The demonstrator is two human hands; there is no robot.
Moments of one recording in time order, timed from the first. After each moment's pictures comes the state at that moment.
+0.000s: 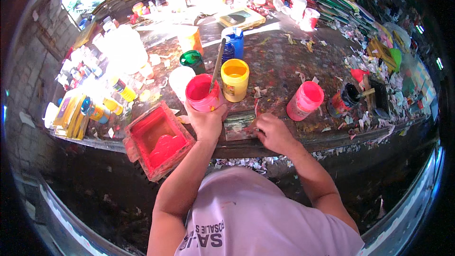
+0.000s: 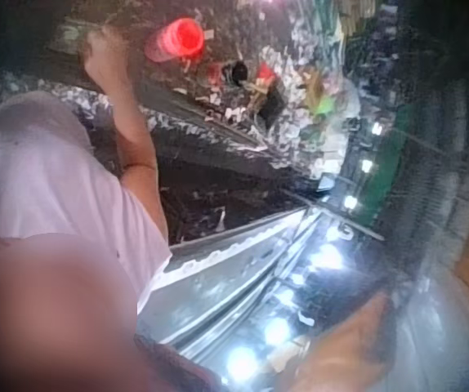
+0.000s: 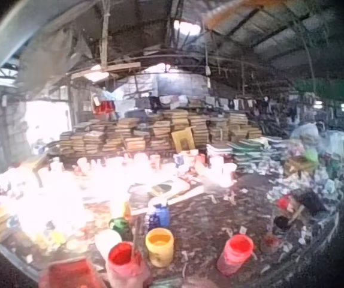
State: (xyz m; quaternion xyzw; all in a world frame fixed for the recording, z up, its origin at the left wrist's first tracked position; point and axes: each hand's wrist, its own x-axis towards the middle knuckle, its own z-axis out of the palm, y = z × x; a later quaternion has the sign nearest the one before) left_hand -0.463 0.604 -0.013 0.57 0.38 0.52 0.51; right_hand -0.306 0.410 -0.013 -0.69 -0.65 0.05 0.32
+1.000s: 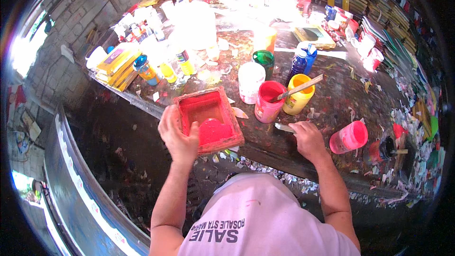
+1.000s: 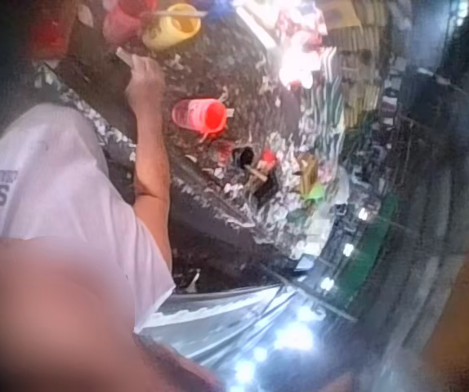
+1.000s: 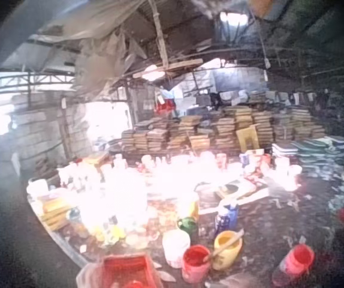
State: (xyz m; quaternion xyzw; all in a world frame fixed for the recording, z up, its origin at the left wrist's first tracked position) left_hand -0.694 0.611 0.023 0.72 0.55 0.43 -0.04; right_hand -0.298 0.470 -0.012 -0.63 -0.73 -0.03 0.25
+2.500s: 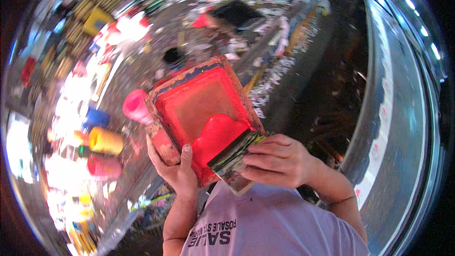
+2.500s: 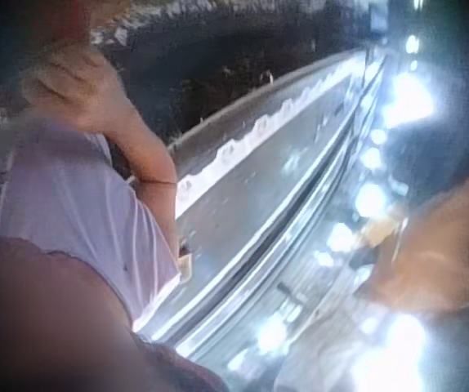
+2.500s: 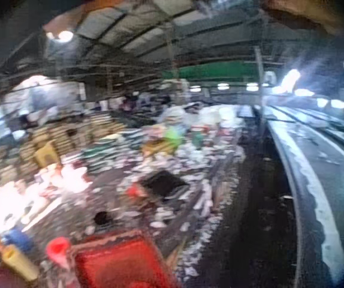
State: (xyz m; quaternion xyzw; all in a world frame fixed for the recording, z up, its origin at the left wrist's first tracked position) left_hand -0.396 0.254 0.030 0.71 0.10 0.38 0.58; right_hand -0.356 -0.036 0.097 -0.73 -0.57 -0.26 0.27
